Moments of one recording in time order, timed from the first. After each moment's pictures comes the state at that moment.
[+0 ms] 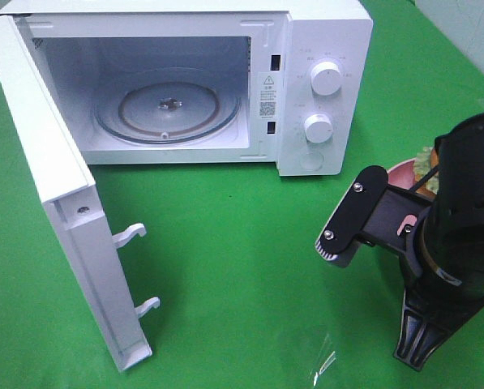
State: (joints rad) left arm -0.02 0.00 -0.52 -0.09 1.07 0.00; right arm 0.92 1.47 -0.68 -0.67 0.90 0.49
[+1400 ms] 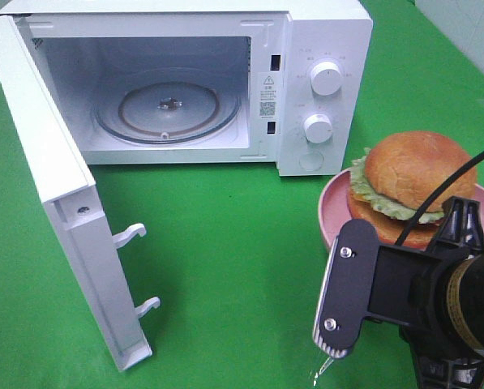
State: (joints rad) left arm -0.02 0.00 -0.52 -0.09 1.07 0.00; right arm 1.13 1.31 -0.55 -0.70 0.78 0.35
